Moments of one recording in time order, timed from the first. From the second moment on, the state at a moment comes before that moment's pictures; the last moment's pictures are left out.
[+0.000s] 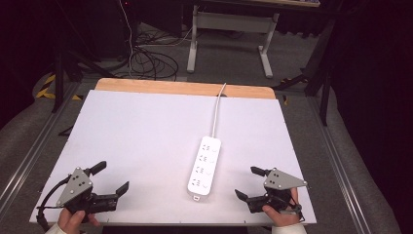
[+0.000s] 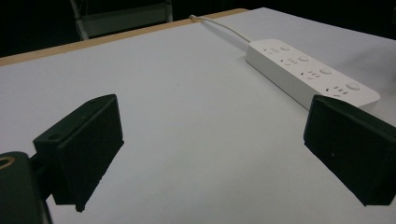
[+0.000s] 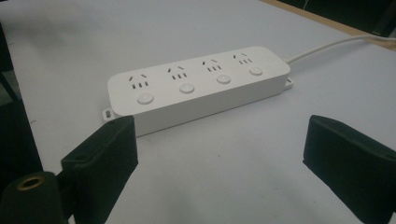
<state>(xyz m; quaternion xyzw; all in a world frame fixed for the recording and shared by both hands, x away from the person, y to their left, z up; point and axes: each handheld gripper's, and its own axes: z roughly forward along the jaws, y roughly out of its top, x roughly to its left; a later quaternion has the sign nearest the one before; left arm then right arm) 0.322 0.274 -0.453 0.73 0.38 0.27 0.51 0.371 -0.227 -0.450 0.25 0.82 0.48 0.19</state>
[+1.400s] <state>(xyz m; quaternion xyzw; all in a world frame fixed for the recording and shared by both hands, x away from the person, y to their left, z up) 0.320 0.272 -0.452 0.72 0.38 0.30 0.50 0.377 -0.212 -0.428 0.23 0.84 0.46 0.20</state>
